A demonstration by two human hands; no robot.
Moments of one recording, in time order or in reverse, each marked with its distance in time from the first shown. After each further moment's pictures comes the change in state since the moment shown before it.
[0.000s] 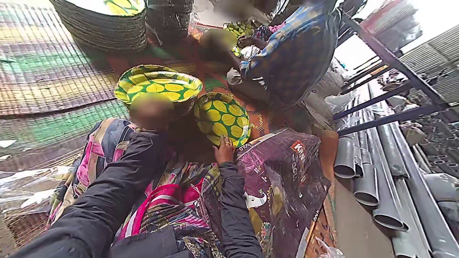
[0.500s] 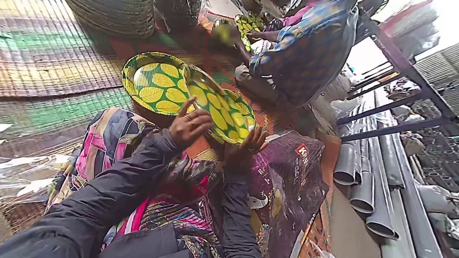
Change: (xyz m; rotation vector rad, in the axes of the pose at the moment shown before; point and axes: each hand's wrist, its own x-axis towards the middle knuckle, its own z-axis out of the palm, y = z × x) left_hand -0.007 0.062 -0.038 -0.588 0.105 0.729; right_hand -0.018 -0.012 -0.014 0.008 1.206 -0.365
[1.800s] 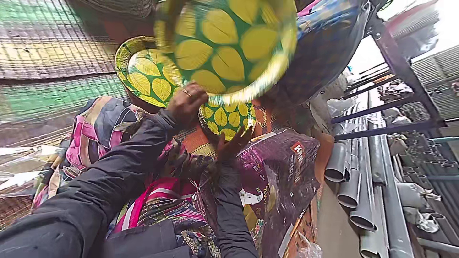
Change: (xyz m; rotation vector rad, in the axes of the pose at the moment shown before) left_hand -0.010 -0.045 0.022 0.104 -0.043 -0.149; right_hand -0.039 0.007 0.028 -0.017 -0.269 0.114
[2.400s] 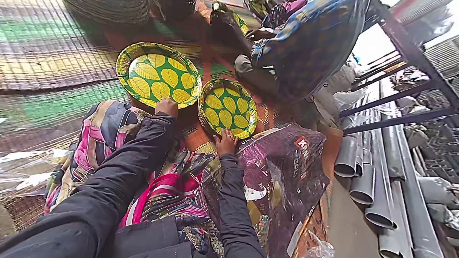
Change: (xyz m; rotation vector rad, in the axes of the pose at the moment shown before) left_hand -0.014 -0.017 0.005 0.432 -1.121 -1.056; right_hand 0.008 0.015 0.006 -0.062 -0.930 0.179
